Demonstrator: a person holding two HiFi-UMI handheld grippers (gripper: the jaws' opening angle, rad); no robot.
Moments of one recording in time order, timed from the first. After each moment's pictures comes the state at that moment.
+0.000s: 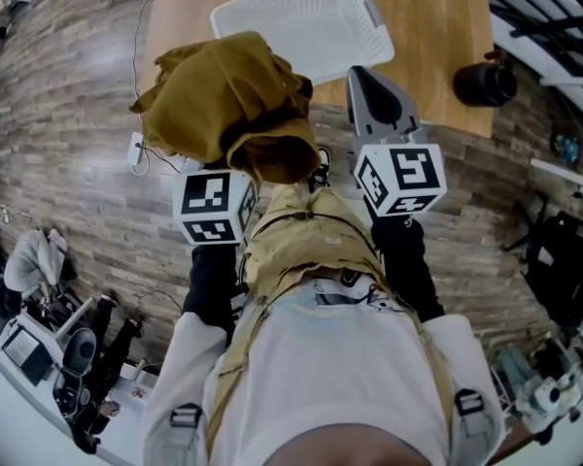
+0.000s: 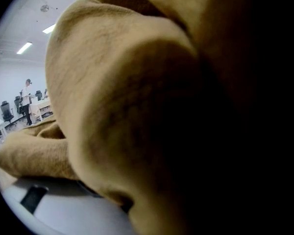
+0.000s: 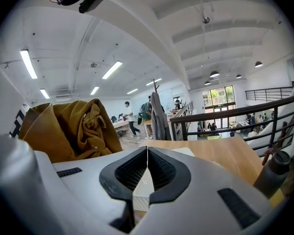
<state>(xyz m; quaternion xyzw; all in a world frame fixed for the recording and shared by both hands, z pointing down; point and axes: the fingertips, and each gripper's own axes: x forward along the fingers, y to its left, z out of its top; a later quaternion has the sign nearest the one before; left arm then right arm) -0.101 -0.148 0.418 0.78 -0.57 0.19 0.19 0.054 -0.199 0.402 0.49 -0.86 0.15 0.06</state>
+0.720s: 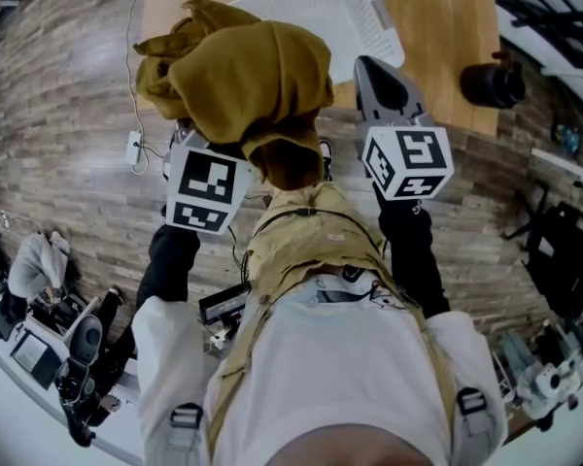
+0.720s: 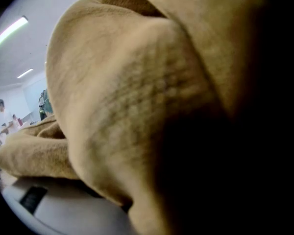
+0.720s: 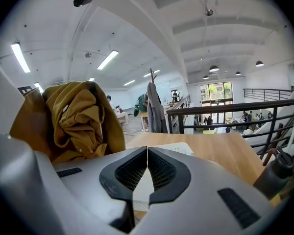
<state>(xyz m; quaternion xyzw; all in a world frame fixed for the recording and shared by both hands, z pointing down) -0.093 -0.199 0.429 0.85 -0.41 0.32 0.11 0.046 -0.250 0.438 0.50 -0.84 0.17 0.12</state>
